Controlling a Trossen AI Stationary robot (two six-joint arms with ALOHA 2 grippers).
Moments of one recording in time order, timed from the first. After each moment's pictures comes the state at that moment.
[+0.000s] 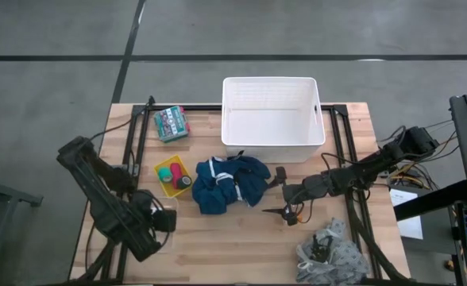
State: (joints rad) left arm -0.83 1.55 1.53 -1.57 -0.19 -2.39; right arm 0.35 1.32 0.51 0.56 0.20 -0.04
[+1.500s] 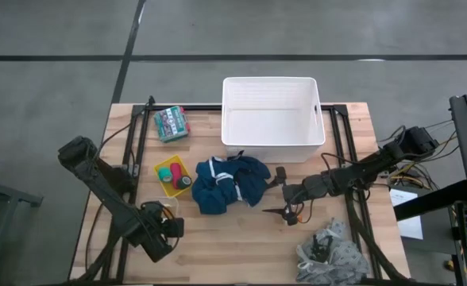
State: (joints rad) left arm -0.84 1.55 1.07 -1.07 -0.11 -2.44; right arm 0.35 1.32 0.51 0.56 0.20 -0.04
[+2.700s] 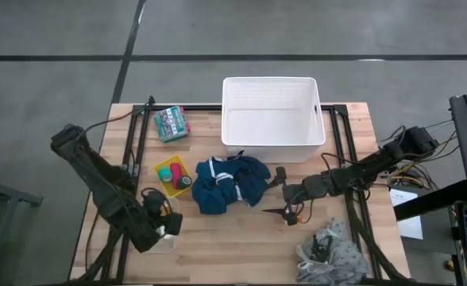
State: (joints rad) left arm -0.81 1.35 1.15 -1.04 -0.29 -2.16; right arm 0.35 1.32 0.51 0.56 0.20 -0.03
